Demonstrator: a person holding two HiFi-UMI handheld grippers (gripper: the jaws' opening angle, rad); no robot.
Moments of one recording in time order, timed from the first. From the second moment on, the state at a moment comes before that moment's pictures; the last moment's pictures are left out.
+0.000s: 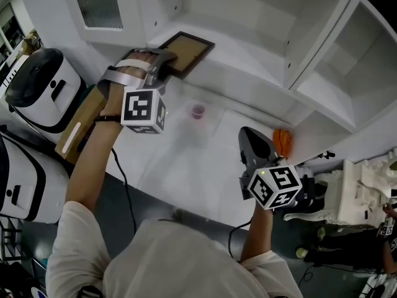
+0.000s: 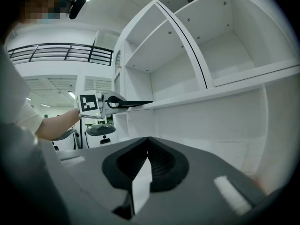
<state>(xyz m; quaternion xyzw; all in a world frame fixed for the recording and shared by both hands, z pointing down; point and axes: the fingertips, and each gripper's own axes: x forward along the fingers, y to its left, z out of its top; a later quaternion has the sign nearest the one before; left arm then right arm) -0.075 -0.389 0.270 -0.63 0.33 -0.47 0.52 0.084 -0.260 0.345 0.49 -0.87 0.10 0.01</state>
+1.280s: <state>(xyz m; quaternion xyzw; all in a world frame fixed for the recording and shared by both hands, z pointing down) -0.064 -0.416 0.286 -0.65 0.29 -0.51 0.49 0.097 -0.256 0.349 0.51 -0.85 0.10 0.01</state>
